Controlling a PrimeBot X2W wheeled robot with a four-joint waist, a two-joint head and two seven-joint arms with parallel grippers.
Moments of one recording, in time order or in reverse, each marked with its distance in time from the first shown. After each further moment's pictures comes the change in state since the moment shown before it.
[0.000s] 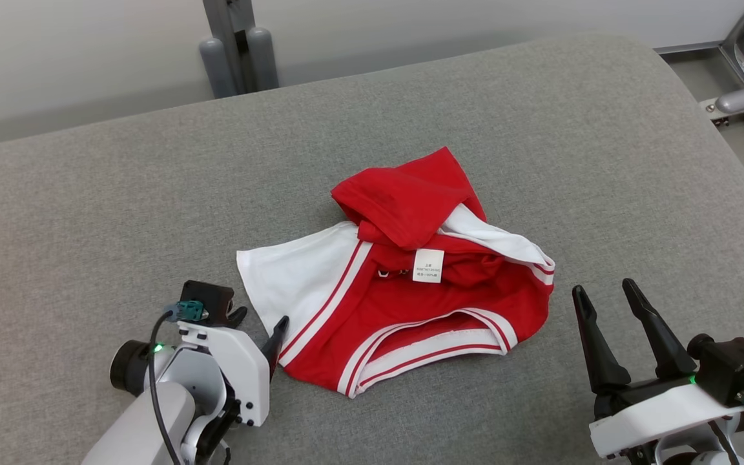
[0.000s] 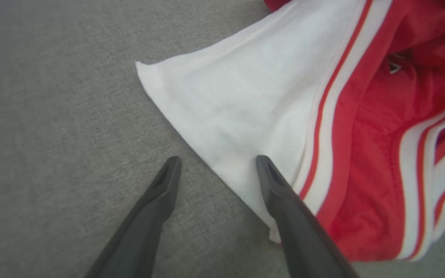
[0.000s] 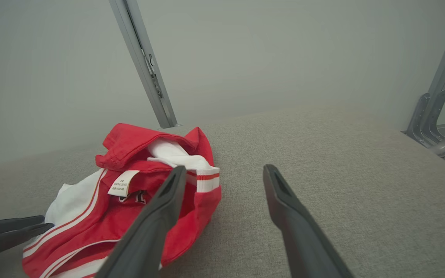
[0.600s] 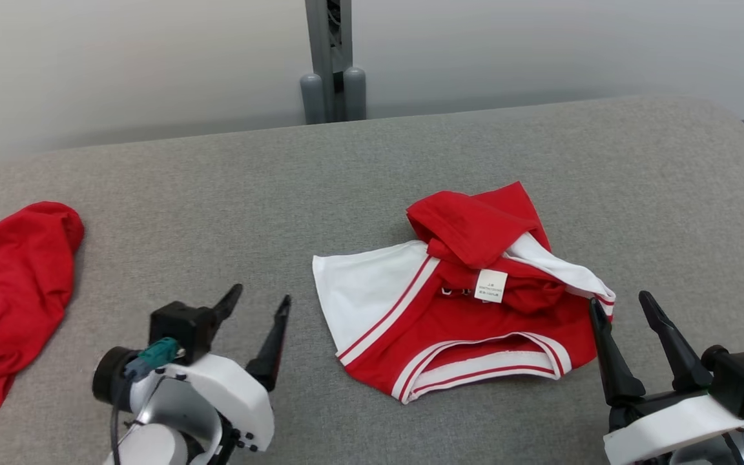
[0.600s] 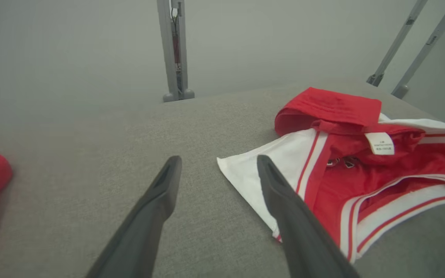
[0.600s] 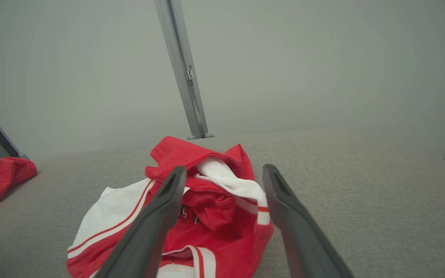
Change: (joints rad) left arm 0.213 0.104 0.081 -0.508 0.065 0.161 -0.095; right arm 0.051 0.001 -0.041 -0.047 -0.029 0.000 0.040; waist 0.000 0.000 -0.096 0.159
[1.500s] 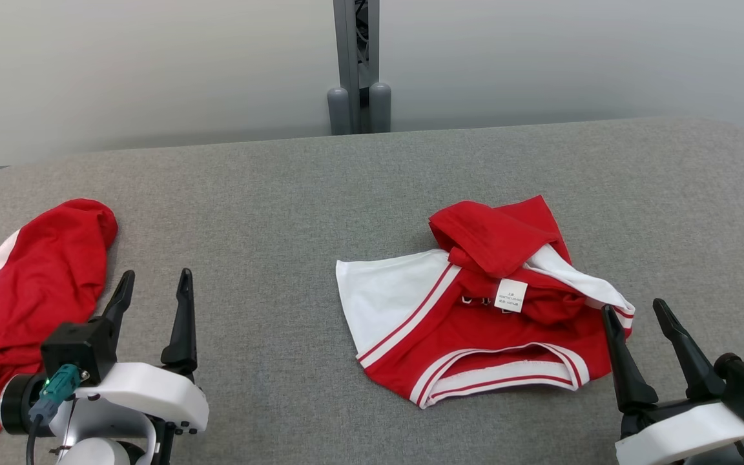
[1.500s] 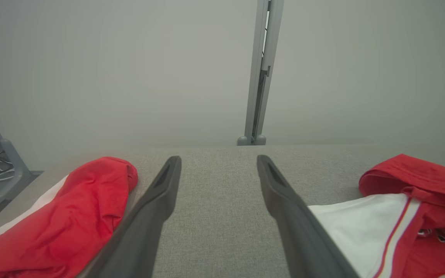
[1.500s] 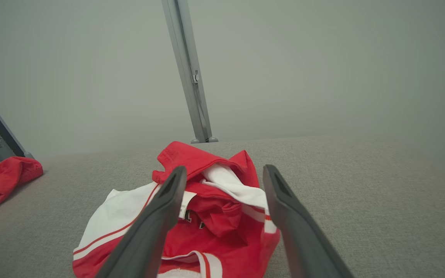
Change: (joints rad) left arm 0.094 0.019 0.173 -0.046 0.030 0.146 -0.152; right arm 0.024 0.000 -0.030 -0.012 -0.012 0.000 0.006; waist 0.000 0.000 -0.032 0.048
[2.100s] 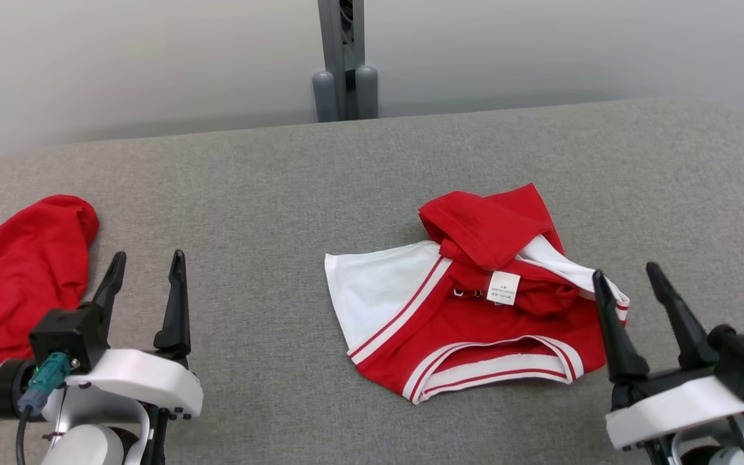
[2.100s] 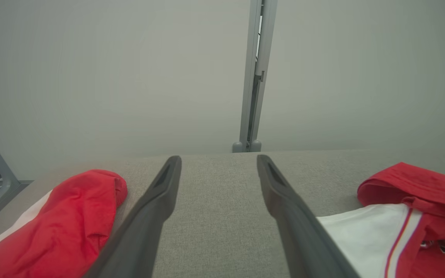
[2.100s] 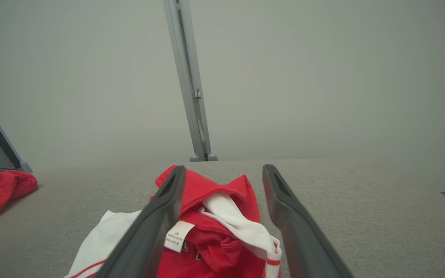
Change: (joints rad) left arm -0.040 0.003 0.019 -0.001 0.004 -0.014 -0.007; right arm -0.094 0.000 0.011 -0.012 -0.029 0.000 -0.021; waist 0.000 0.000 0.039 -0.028
